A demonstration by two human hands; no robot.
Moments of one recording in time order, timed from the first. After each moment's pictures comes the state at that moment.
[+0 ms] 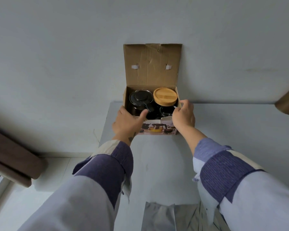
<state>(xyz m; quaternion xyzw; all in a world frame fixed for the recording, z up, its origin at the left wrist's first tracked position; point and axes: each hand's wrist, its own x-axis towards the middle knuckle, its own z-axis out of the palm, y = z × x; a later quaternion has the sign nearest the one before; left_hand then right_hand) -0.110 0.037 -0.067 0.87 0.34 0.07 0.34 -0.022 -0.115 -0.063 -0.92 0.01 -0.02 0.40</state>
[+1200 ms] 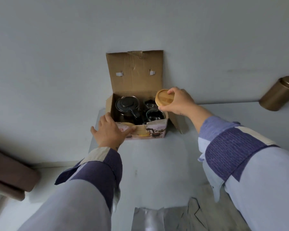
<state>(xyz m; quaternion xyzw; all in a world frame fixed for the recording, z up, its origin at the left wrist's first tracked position) -0.129 0.050 -0.067 0.93 0.33 0.05 0.12 0.020 -0.143 -0.008 -0.95 -0.17 0.07 0.26</state>
